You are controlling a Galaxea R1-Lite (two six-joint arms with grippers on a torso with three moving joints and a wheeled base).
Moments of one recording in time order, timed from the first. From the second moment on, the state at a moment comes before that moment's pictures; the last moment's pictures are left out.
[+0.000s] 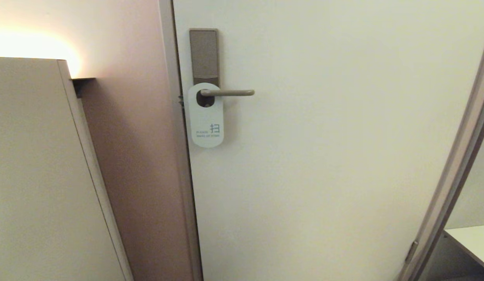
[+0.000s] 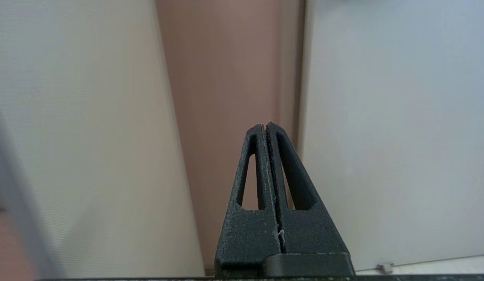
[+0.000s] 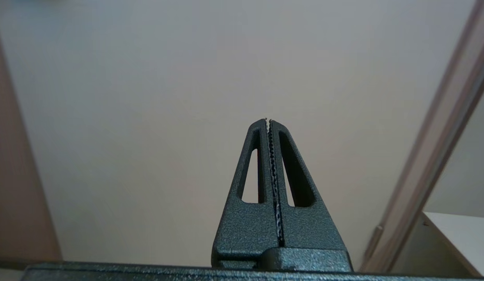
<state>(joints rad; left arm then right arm) 0.00 0.00 0.00 0.02 0.00 0.01 -0.01 0.00 0.00 -0.06 0.05 -0.05</state>
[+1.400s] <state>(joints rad) 0.00 0.00 0.00 0.02 -0.01 0.02 -0.01 0.00 0.00 -0.06 0.04 -0.05</state>
